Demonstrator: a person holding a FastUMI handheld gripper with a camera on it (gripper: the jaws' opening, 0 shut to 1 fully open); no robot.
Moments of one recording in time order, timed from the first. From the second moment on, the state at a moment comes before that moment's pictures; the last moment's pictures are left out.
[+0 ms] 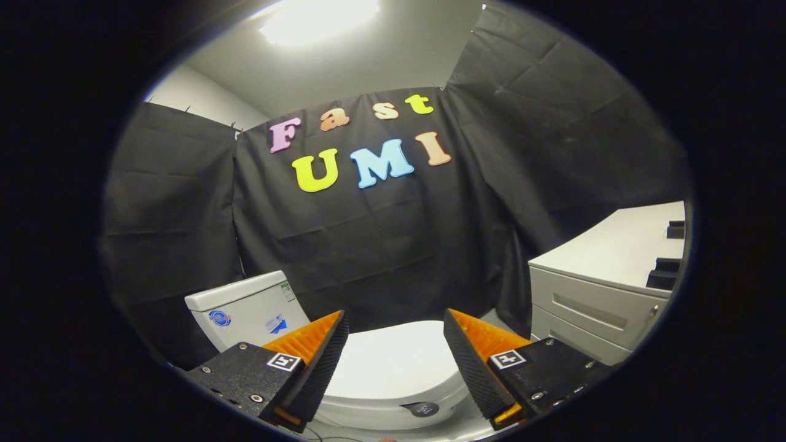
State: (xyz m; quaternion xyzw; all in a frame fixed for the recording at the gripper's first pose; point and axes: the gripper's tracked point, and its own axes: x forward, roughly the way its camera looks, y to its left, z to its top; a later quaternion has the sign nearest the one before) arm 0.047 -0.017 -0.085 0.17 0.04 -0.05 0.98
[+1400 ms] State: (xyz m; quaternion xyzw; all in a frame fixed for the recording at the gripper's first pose) arm 0.054 0.004 -0.281 0.47 0.21 -0.17 0.84
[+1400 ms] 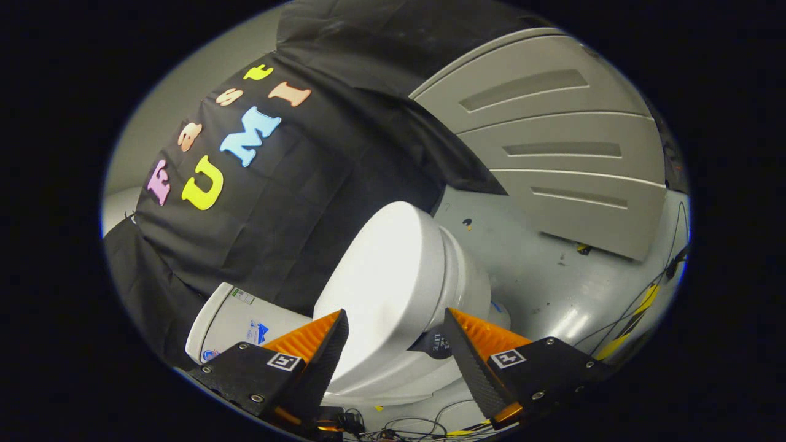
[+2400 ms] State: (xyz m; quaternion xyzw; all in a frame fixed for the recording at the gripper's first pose) arm 0.056 0.018 -0.347 0.57 0.26 -0.19 0.76
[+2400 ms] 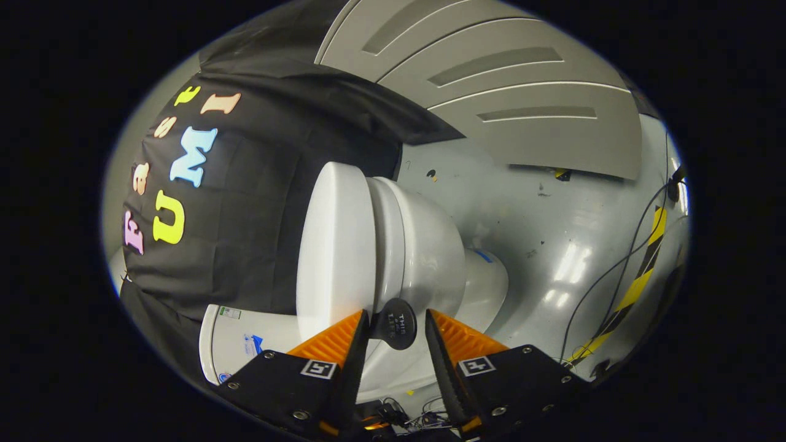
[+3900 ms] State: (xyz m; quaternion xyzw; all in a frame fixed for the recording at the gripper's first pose) arm 0.068 0.027 -0.261 0.48 0.26 -0.14 0.82
